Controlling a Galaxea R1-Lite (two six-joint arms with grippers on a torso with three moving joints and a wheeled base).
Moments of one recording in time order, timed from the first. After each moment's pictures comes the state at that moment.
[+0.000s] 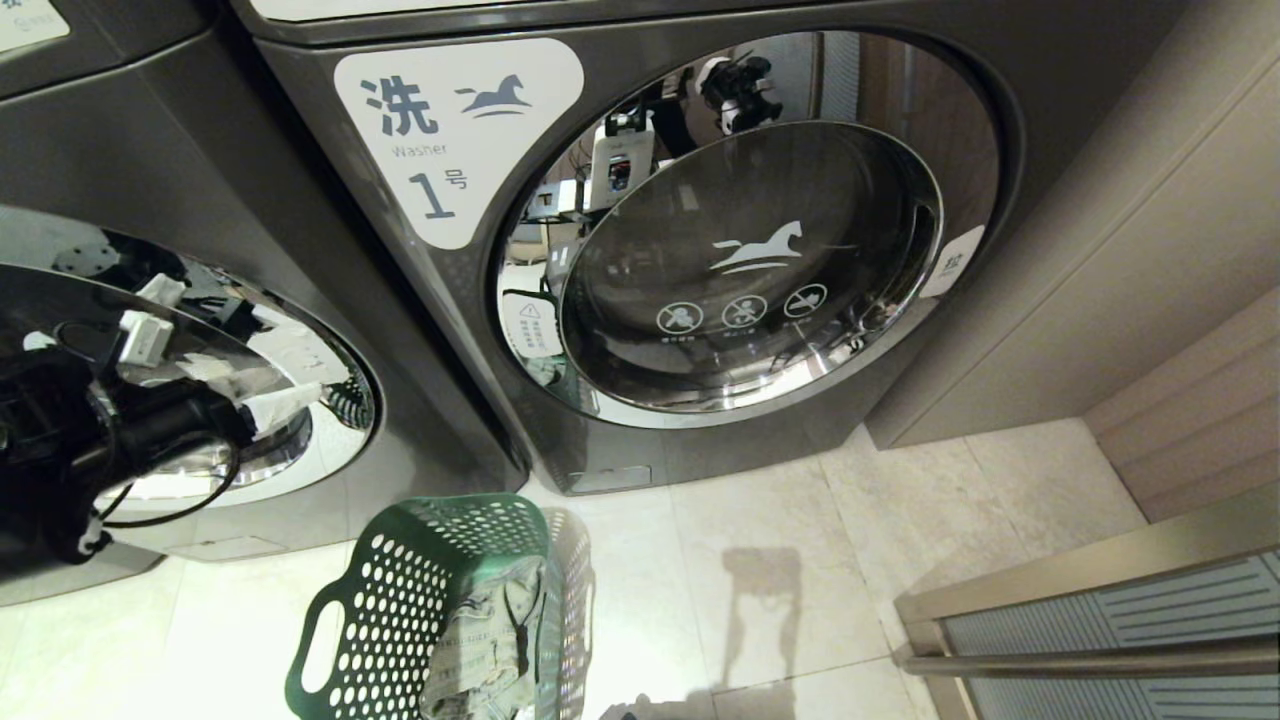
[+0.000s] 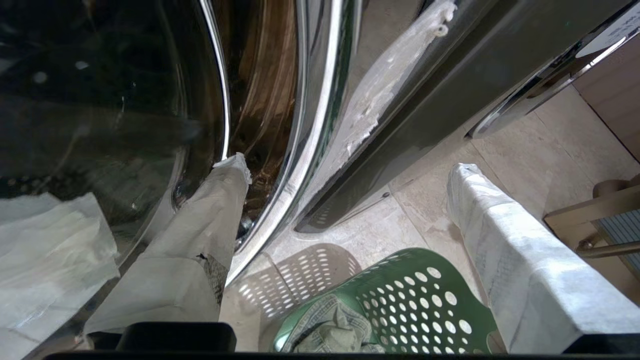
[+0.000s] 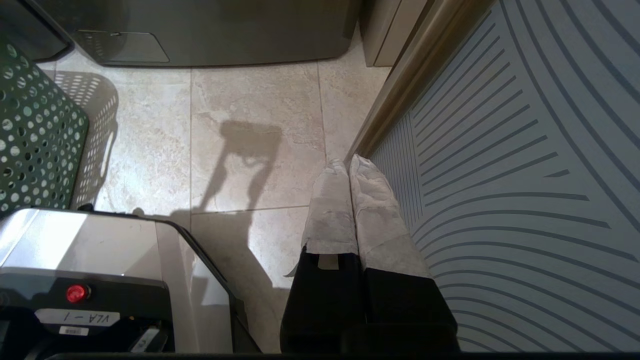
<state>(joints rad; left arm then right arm) 0.43 2.11 -0.96 -1.15 -0.99 -0.03 -0.01 0.00 -0.09 0.24 0.02 -0.11</state>
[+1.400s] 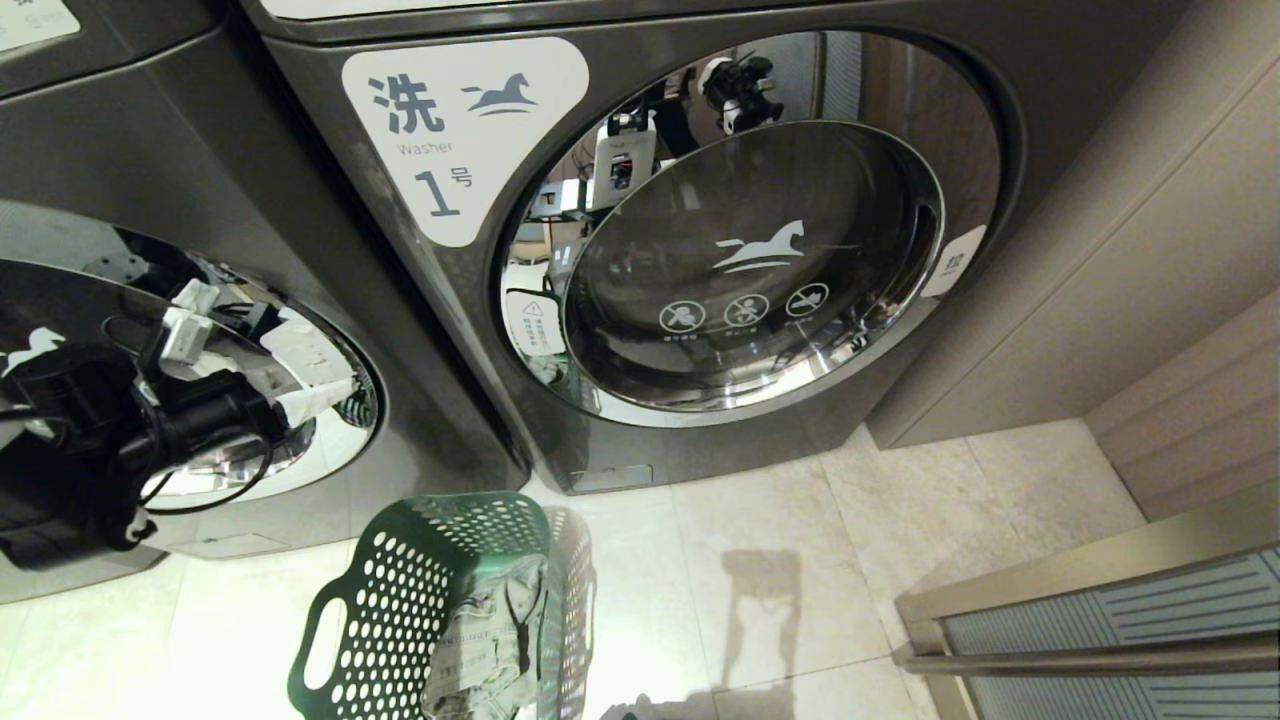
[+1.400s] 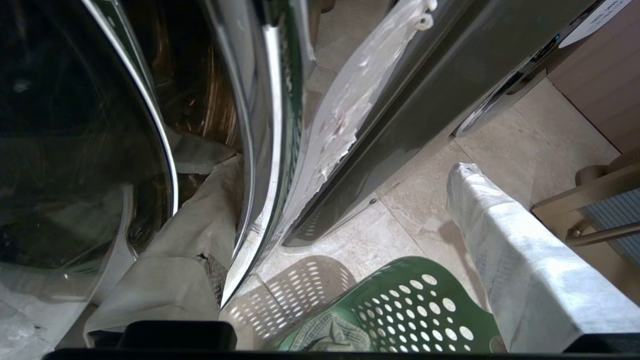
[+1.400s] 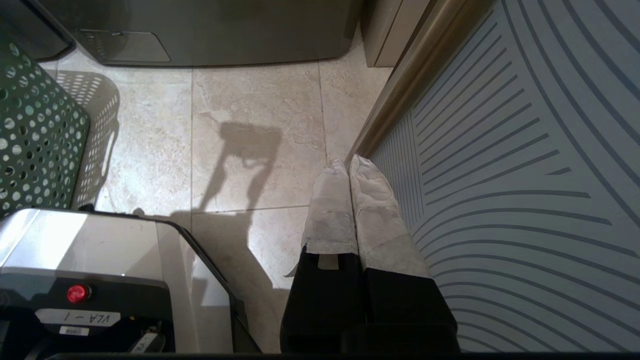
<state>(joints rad) 0.33 2.17 -1.03 -1.21 -1.04 -0.04 -0.01 0.00 -0.09 0.24 0.02 -0.11</state>
